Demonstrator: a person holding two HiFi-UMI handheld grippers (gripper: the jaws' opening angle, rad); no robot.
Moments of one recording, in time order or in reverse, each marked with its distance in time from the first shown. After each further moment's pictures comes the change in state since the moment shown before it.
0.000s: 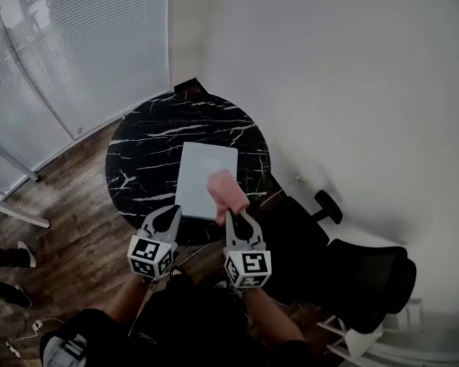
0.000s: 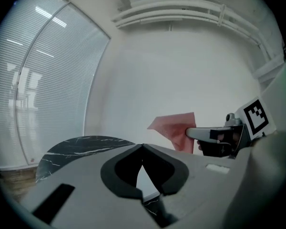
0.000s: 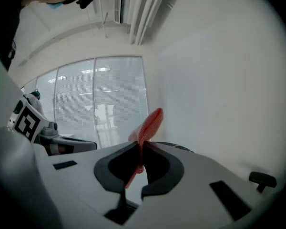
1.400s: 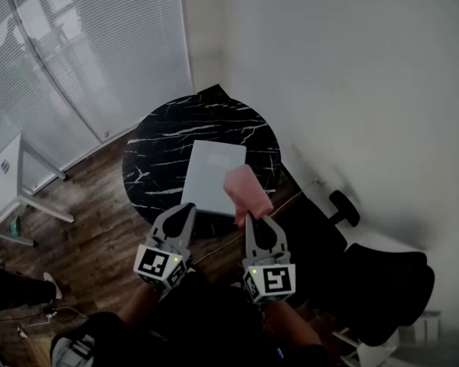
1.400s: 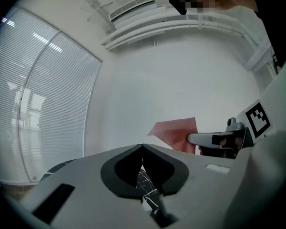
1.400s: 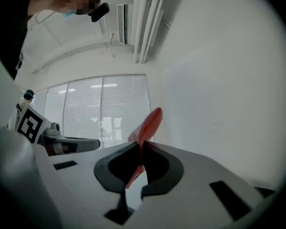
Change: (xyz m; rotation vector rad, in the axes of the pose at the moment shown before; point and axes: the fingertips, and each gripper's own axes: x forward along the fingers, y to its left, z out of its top) left arm -0.022 -0.116 0.068 0.129 -0.205 0.052; right arm -0.098 -0.045 0.067 -0.044 -0.172 0.091
